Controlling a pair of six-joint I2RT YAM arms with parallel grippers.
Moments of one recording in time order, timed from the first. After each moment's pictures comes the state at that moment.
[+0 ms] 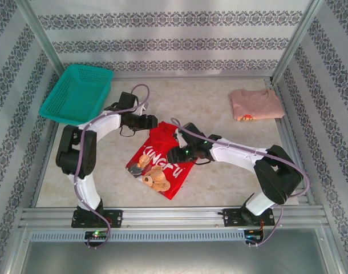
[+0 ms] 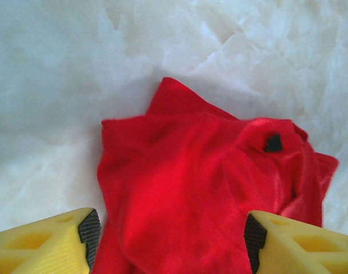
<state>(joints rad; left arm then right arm) -0.23 1.89 1.29 -0.45 0.50 -0.29 0.75 1.58 0.92 -0.34 -0.35 0.57</state>
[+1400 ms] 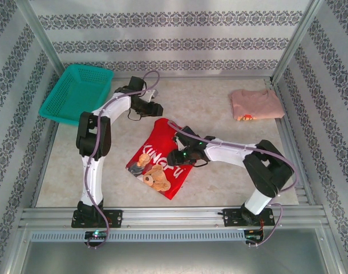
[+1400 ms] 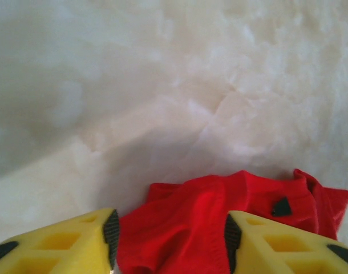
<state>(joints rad) -0.22 2.20 1.77 -0.71 0.52 -0.14 0.75 1.65 0.92 -0.34 -0.30 0.60</state>
